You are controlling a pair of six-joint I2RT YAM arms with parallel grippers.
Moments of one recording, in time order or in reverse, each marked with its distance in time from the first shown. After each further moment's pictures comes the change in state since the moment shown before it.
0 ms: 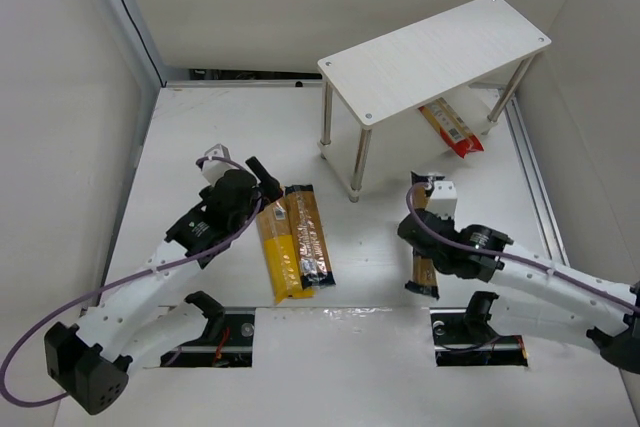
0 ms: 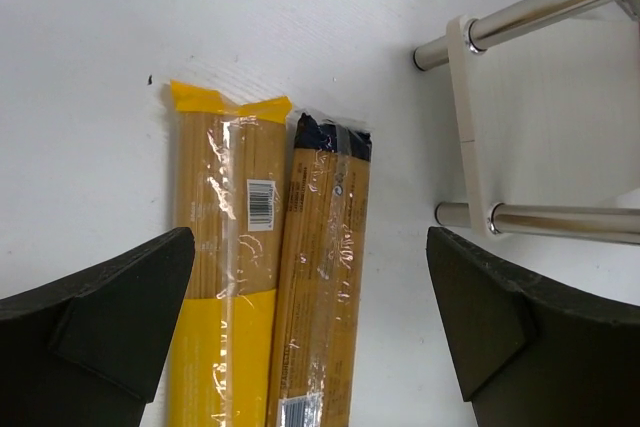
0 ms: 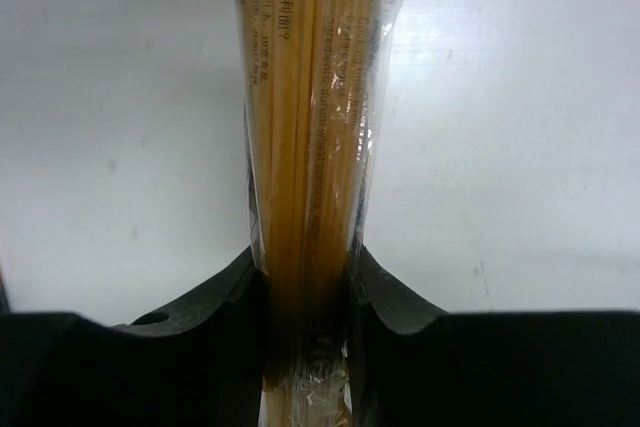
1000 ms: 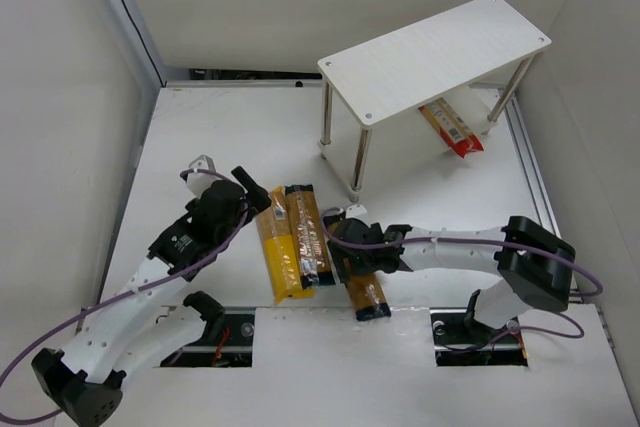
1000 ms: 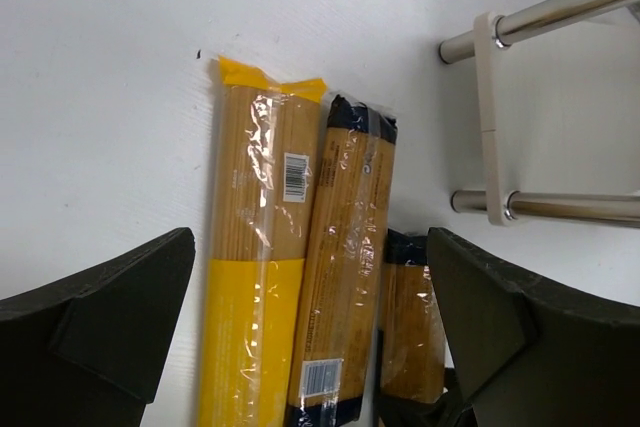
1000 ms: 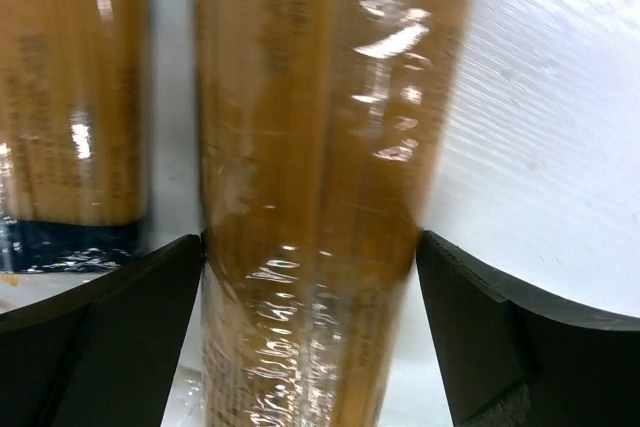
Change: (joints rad) left arm 0.000 -0.125 0.006 -0.157 -0.015 -0.050; right arm 0.056 0.607 0.040 0.525 -0.450 -0.172
